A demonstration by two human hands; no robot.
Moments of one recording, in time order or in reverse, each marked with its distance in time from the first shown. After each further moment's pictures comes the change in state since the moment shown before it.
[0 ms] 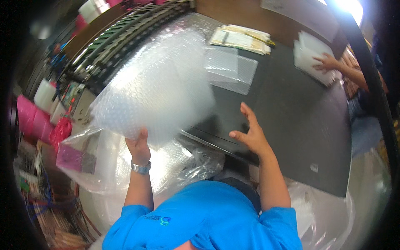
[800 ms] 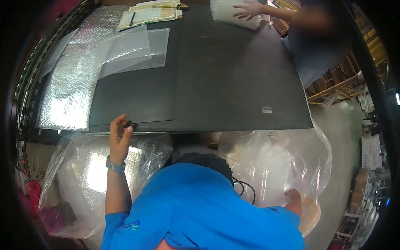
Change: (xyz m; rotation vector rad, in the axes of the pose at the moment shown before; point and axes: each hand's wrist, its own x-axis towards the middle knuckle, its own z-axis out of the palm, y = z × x) left_hand -0.022 -0.070 0.067 0.198 -0.660 -0.242; right_hand -0.612 0.038 -0.266 -0.807 0.565 2.034
